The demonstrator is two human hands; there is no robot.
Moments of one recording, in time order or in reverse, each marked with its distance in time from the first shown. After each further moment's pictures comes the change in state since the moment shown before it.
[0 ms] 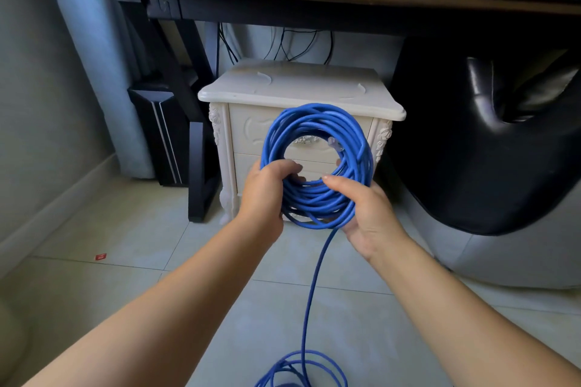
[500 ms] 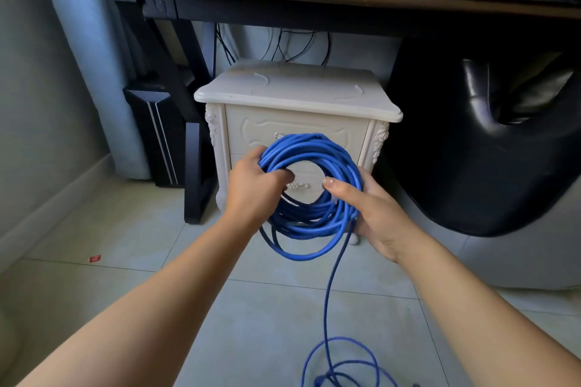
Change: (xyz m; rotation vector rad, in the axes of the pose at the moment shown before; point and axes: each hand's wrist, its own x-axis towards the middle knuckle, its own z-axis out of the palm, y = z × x) left_hand 0.013 0.003 -0.016 0.560 0.002 0.366; right_hand -0.005 -0.020 -0.019 -0.412 -0.172 0.043
